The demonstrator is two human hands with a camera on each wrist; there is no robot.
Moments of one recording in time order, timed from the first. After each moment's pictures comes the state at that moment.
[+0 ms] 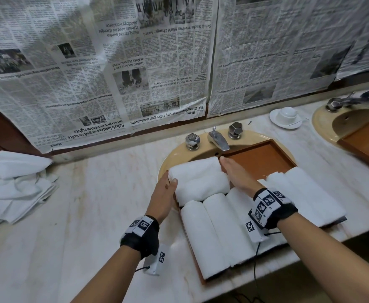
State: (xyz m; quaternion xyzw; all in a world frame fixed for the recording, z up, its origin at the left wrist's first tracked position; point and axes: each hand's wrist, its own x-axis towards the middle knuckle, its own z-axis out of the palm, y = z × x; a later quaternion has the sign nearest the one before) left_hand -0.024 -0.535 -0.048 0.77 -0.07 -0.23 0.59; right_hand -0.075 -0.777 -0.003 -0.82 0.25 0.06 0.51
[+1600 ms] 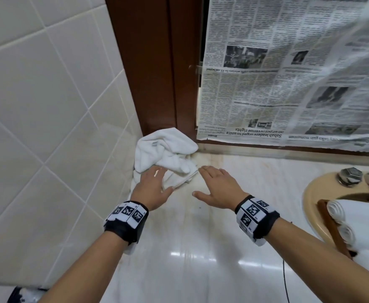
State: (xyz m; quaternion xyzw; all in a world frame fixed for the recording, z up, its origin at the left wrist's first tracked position) left_hand 0.092 -0.051 -0.028 0.98 -0.05 -0.05 0.21; right_hand 0.098 -0.298 -0.015 -0.97 -0.22 0.06 0.05
